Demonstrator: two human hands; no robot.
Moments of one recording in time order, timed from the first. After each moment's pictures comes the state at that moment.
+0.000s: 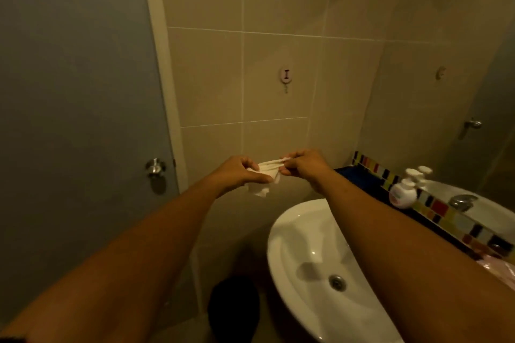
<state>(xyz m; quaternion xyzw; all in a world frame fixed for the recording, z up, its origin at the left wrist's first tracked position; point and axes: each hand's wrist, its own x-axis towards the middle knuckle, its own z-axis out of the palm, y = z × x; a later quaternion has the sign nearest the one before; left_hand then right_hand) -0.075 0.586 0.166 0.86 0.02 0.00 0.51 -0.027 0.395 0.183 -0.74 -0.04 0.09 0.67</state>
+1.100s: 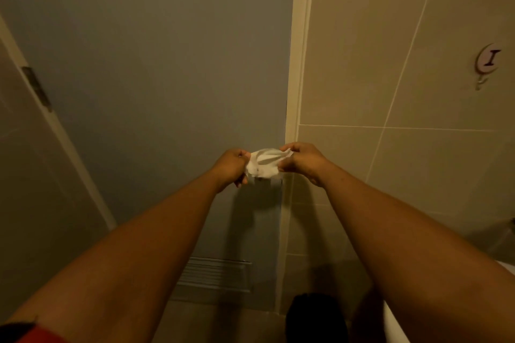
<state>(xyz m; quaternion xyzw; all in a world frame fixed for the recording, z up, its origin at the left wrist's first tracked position) -0.054 0.863 0.131 0.80 0.27 0.13 0.51 0.078 0.718 0.132 -0.74 -0.23 0.26 0.57</state>
